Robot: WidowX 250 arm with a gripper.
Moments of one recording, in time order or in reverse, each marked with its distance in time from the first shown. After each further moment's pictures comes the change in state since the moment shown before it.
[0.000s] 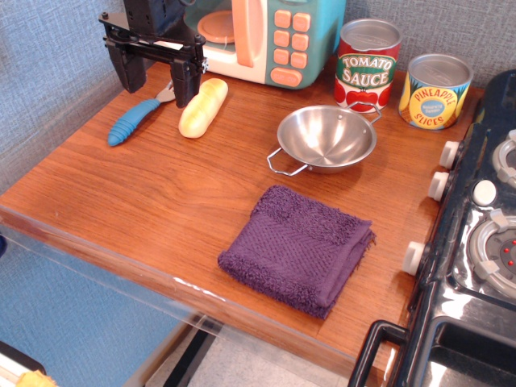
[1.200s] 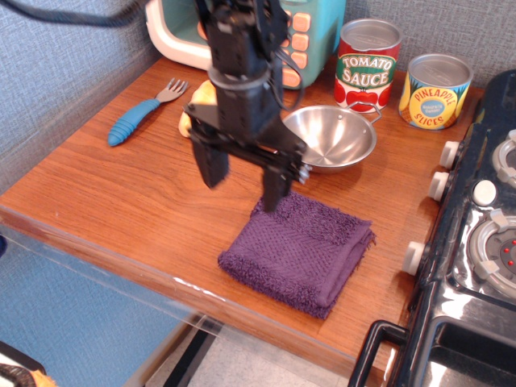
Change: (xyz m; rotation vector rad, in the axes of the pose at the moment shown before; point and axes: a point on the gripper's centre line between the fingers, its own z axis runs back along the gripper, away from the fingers) arm -0.068 -0.131 -0.012 -0.074 0.023 -0.114
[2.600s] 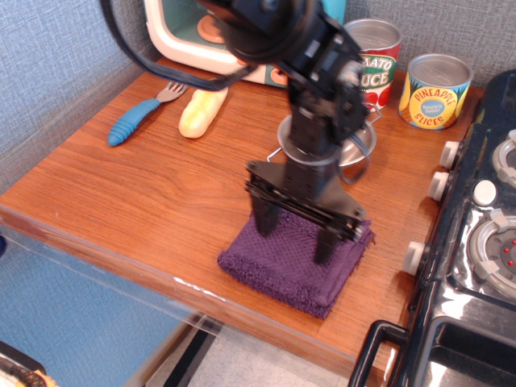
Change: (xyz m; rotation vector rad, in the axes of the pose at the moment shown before) arm 0.013 -0.026 -0.051 0.085 0.000 0.019
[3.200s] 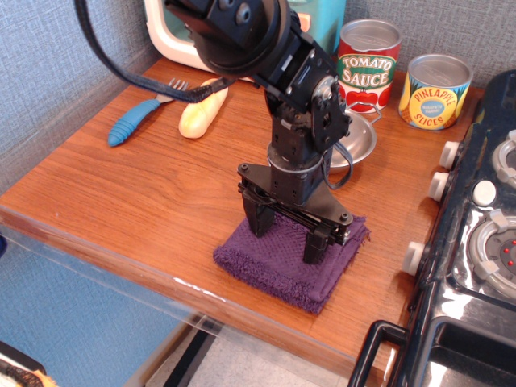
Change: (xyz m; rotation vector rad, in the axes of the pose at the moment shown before) arm -0.009 0.008 -0.016 0.020 -0.025 -0.065
